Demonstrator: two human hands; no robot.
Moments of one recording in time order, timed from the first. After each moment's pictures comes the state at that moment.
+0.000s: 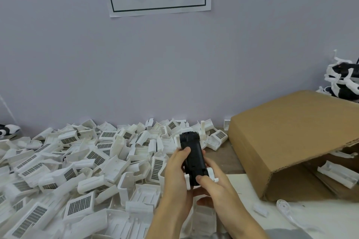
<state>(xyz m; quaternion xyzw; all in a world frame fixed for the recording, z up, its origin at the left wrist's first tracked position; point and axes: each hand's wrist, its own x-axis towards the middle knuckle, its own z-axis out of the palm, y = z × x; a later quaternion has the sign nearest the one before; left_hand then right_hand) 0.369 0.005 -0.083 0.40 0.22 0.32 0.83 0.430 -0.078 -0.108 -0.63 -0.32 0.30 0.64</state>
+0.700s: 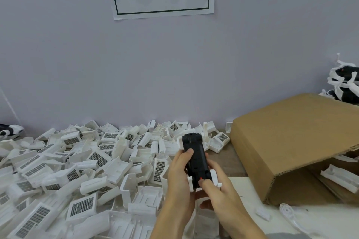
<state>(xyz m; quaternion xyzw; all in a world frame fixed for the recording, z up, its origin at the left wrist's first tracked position) 0.367 0.005 -0.082 0.43 0.23 0.31 0.81 0.424 -0.077 -0.105 -0.65 -0.32 0.26 0.64</state>
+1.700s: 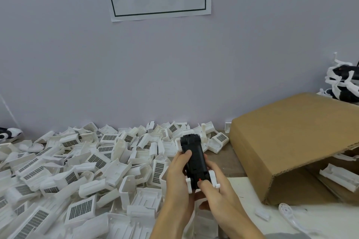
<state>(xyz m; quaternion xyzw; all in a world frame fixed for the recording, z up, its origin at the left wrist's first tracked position) 0.365 0.002 -0.080 0.41 0.24 0.29 0.83 0.424 -0.078 -0.104 -0.66 -0.35 0.24 0.62</state>
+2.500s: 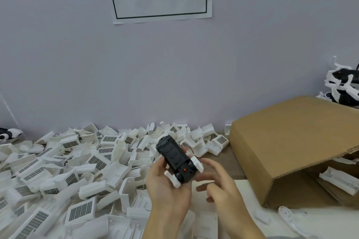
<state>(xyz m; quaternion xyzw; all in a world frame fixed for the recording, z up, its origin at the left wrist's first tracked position) 0.356 0.017 -0.073 0.13 0.12 0.36 0.92 0.426 -0.084 -0.095 -0.68 -0.33 0.23 0.61</state>
